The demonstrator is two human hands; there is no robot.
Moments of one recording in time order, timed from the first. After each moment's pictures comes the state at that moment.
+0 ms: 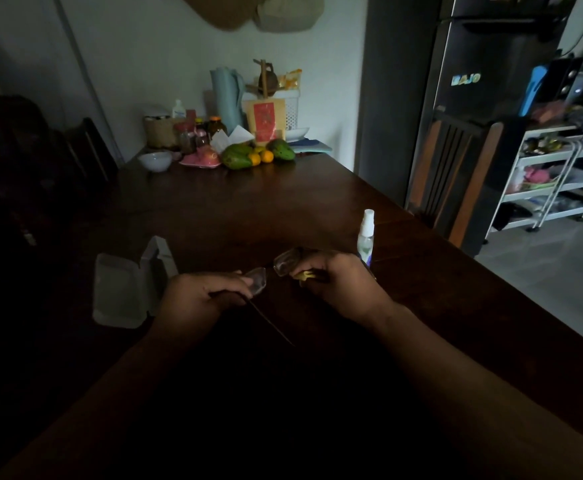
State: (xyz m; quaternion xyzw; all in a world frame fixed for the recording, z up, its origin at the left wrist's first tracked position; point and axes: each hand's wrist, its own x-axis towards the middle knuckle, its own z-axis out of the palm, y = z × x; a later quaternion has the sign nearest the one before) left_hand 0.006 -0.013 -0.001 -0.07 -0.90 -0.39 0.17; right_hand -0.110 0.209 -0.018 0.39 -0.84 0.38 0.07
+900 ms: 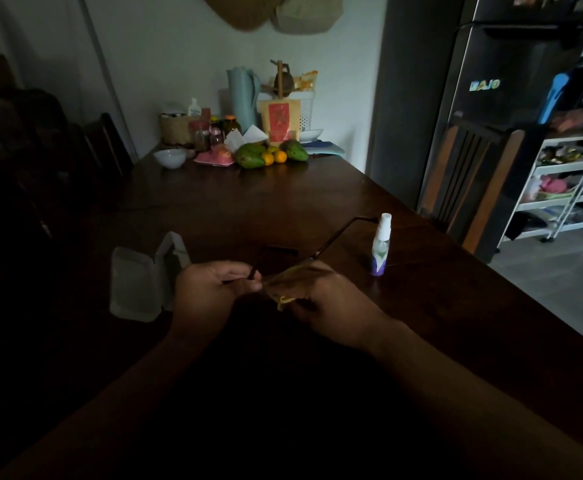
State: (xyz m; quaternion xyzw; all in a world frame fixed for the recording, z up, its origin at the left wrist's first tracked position) left_hand -0.007 -0.008 -0.013 0.09 -0.79 -0.56 0.23; right_hand -0.088 0.182 -0.020 0.53 -0.81 0.24 0.08
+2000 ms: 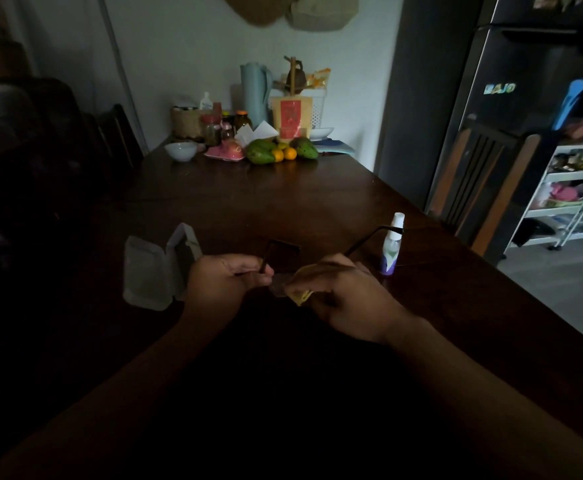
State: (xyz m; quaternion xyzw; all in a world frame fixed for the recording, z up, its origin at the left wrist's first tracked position) left_hand -0.010 -0.013 -0.017 0.05 -0.78 -0.59 0.22; right_hand -0.090 0.198 -0.016 0.49 -0.84 0.21 0.07
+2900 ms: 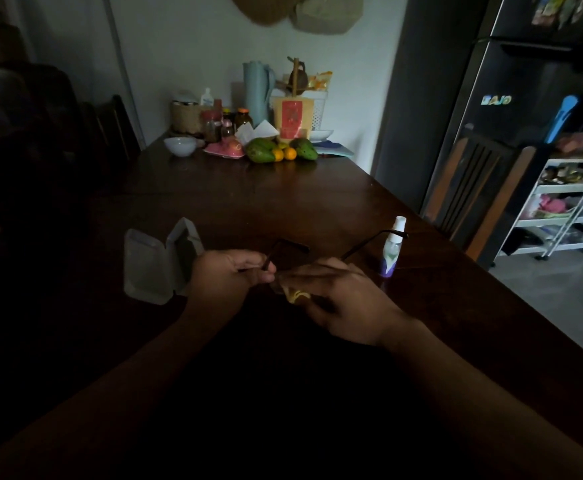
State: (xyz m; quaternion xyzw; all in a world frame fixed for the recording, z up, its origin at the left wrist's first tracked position) left_hand -0.012 -0.015 -0.020 0.04 -0.78 -0.58 0.23; right_hand -0.088 0.193 -0.016 0.53 -0.83 0.16 0.09
